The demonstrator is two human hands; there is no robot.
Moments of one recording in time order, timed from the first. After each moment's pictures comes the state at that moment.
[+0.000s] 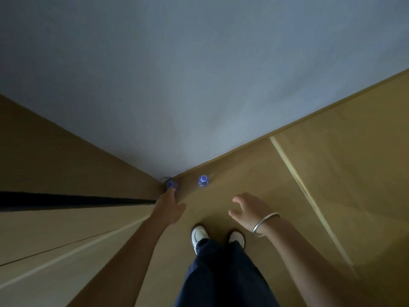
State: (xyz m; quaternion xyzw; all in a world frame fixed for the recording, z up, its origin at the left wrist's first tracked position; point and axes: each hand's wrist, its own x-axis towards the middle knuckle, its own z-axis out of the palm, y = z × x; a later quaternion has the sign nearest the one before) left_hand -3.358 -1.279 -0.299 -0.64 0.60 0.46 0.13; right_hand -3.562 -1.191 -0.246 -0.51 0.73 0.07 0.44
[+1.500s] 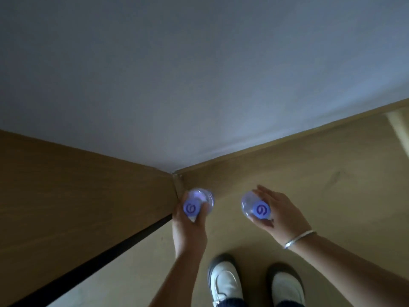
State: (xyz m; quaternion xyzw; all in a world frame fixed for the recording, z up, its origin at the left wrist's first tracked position) left_hand -3.357 -1.289 -0.682 -0.78 0.39 0.44 -0.20; right_hand -3.555 -1.269 -0.693 -0.63 0.68 -0.08 0.37
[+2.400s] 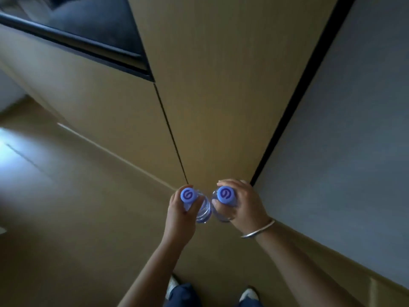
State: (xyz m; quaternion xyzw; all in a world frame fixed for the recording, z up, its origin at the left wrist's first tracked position) left_hand -3.213 -1.080 -0.159 -0.78 0.25 0.28 -0.49; right_hand -3.334 -1.180 -0.135 -0.84 0.32 -0.26 0.35
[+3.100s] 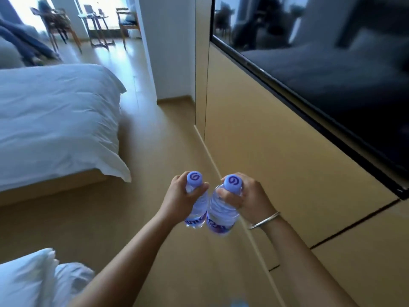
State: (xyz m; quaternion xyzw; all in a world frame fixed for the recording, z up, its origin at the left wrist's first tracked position) left_hand -2.899 -0.843 -0.049 -0.83 0.12 0.07 -0.54; right_hand -2.957 -1.004 -0.024 -0.87 0.04 -0.12 0.48
